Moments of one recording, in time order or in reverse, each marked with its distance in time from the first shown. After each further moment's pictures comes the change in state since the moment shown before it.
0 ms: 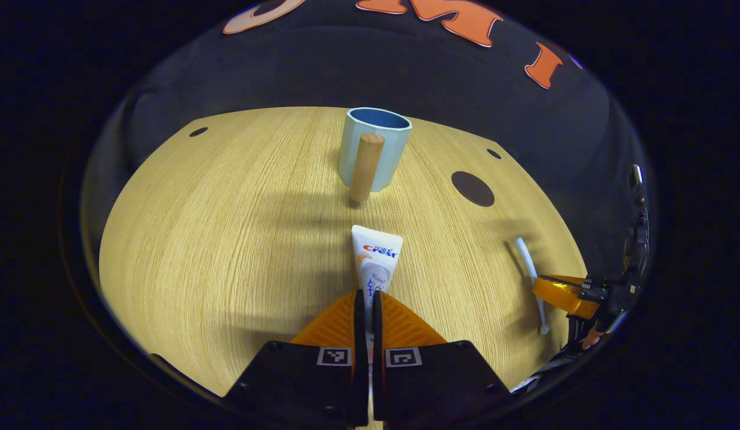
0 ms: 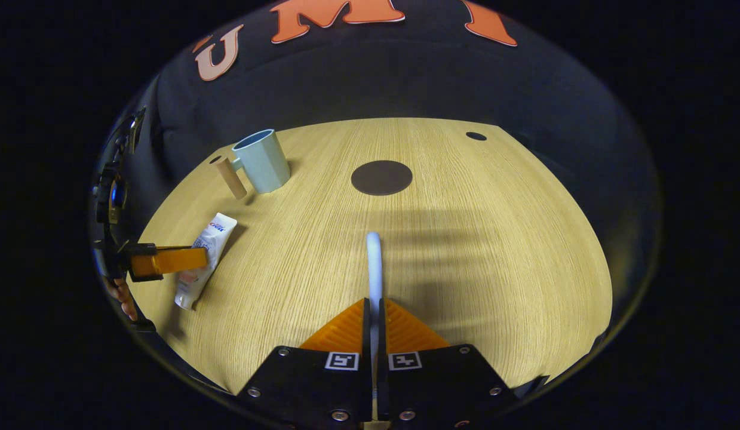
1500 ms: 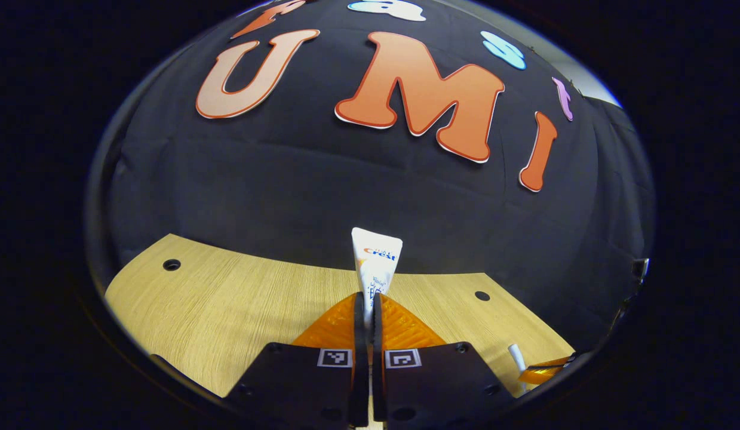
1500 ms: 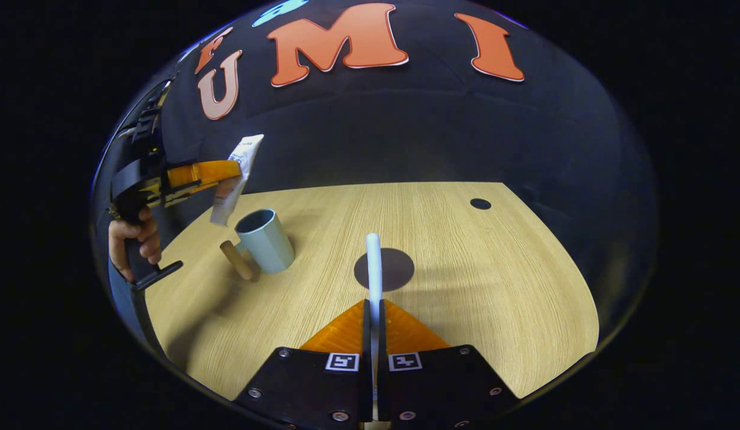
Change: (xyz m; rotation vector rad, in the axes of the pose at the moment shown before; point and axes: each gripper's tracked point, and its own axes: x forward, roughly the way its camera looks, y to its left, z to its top) left arm -0.014 -0.004 0.248 0.048 -0.622 -0.081; right arm 0.012 0.002 0.117 0.002 -0.265 0.014
